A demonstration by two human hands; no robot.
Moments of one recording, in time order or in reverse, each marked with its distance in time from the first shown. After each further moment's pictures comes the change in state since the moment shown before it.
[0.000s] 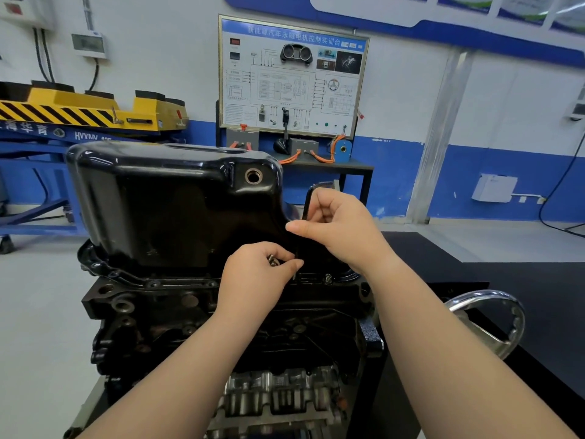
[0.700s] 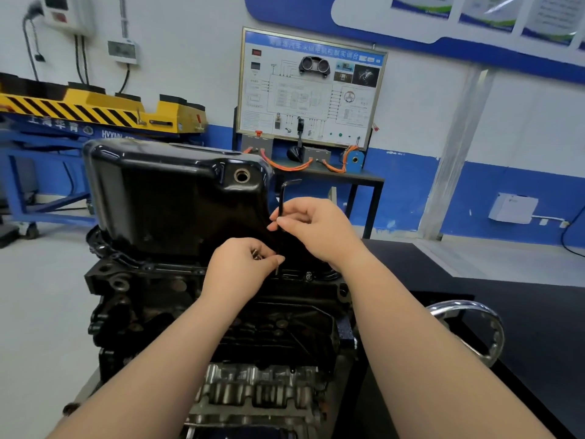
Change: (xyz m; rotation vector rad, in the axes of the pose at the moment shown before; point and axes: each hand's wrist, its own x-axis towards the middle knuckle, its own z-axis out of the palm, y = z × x) left_hand -0.003 0.010 0.002 0.105 0.029 -0.071; right_hand -0.004 -0.006 -0.008 0.027 -0.172 0.034
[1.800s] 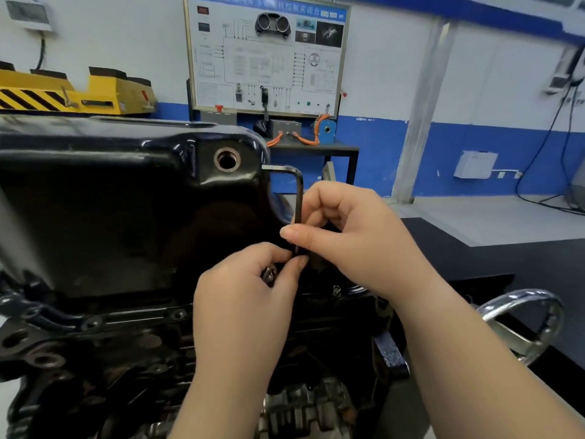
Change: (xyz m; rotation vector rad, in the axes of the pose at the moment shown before) left_hand -0.003 -0.004 0.006 -0.150 0.227 0.295; right_hand 0.000 0.004 0.009 -0.064 0.144 -0.053
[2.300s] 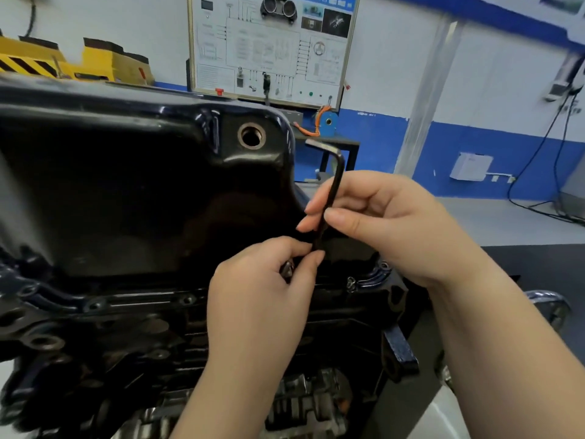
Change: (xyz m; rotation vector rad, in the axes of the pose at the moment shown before) left_hand -0.004 -0.009 0.002 -0.041 -0.042 0.021; right_hand 0.002 0.006 -0.012 0.254 -0.244 -0.003
